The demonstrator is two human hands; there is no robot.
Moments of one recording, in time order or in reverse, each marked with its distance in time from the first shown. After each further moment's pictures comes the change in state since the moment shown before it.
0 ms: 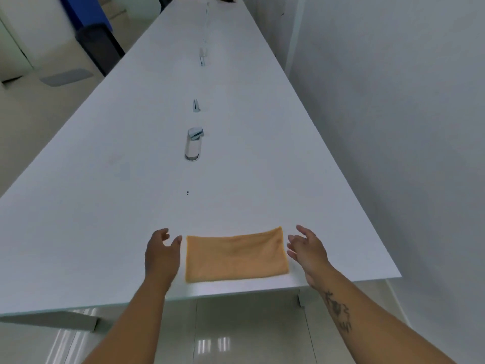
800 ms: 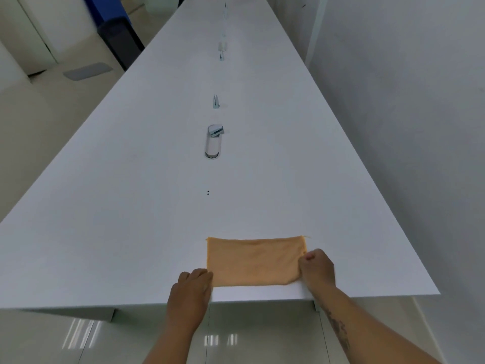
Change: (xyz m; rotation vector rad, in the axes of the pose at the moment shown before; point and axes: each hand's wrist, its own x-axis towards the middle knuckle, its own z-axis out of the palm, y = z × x) left_hand -0.029 -0.080 0.006 0.695 -0.234 0.459; right_hand 0.025 0.041 0.047 -0.606 0.192 -0.063
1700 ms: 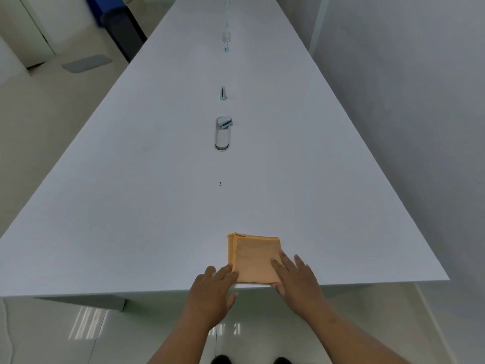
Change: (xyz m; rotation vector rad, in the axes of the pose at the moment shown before) left_hand -0.015 -0.007 -0.011 0.203 -0.303 0.233; right_hand -0.055 0.023 0.059 -0.855 -0.365 -0.577
